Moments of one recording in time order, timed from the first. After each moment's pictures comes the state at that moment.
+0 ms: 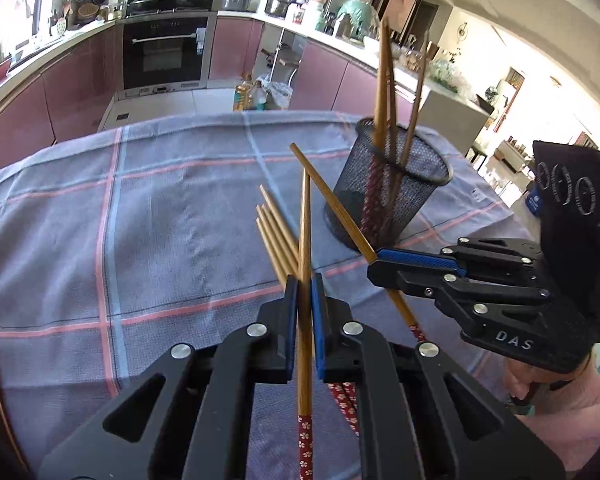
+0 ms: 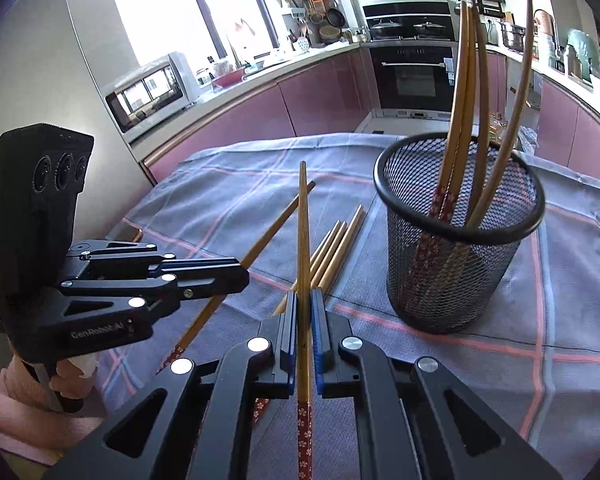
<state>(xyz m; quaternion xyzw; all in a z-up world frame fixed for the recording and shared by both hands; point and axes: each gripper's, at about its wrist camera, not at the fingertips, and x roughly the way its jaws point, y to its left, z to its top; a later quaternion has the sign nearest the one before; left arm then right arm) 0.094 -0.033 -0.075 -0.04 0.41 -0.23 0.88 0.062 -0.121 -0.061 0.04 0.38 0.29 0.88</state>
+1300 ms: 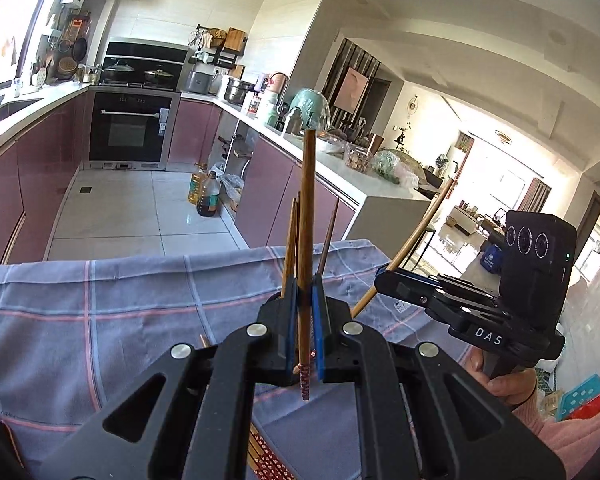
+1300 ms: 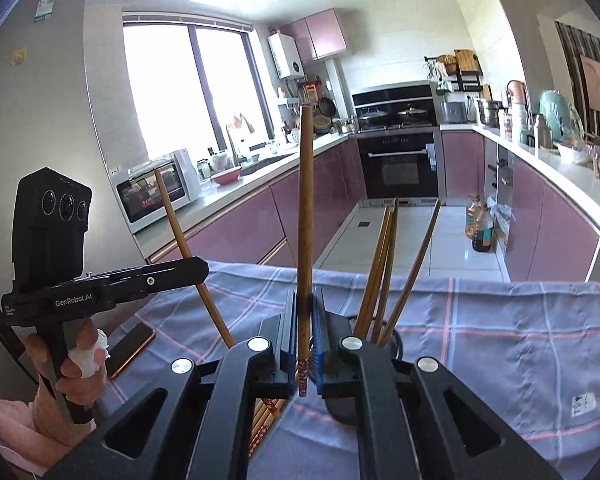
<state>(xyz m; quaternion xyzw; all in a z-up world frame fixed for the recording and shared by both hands) 0.089 -0.045 0.064 -0.09 0.26 -0.30 0.91 0.056 -0.196 0.048 0.06 0.23 0.26 0.93</state>
